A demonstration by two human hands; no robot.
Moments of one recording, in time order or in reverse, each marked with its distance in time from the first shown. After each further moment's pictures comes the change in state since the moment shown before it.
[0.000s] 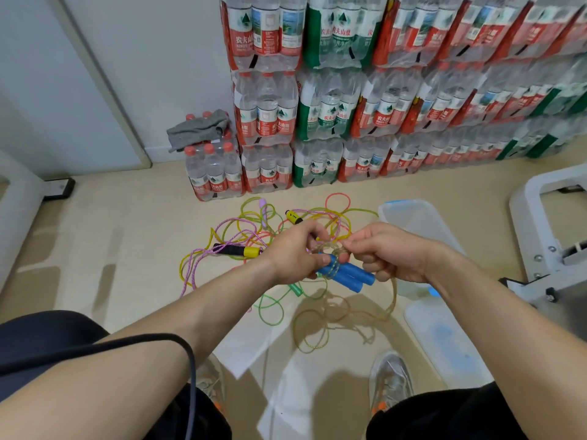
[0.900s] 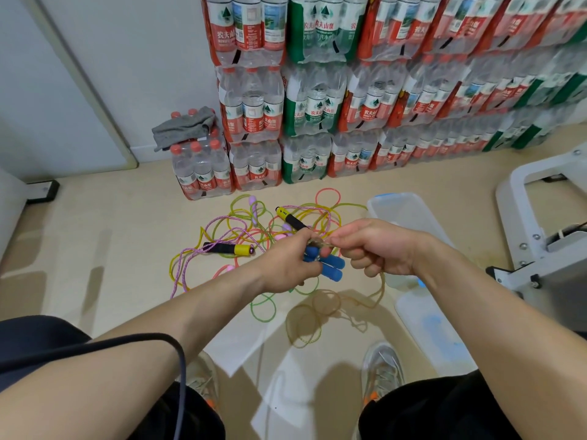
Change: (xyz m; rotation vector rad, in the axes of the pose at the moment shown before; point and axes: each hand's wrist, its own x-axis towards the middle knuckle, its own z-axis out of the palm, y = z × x) left_hand -0.006 -0.002 0.012 0.169 -0.117 0.101; right_hand -0.006 0.001 -0.005 0.035 -0.075 0.031
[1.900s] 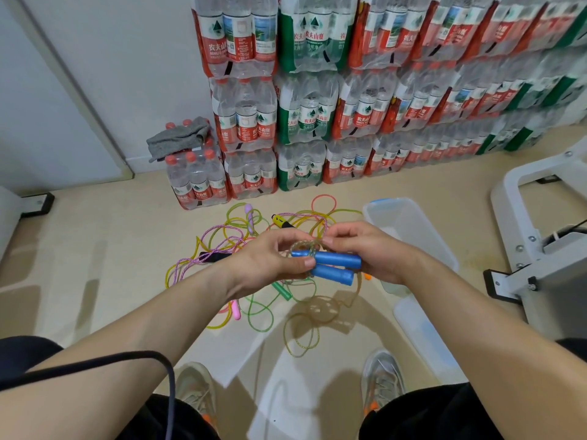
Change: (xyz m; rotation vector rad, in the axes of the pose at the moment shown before) left_hand -0.005 -0.001 -0.021 -0.684 -0.069 -0.052; right_hand 0.012 0.014 0.003 0.113 0.154 -0.273
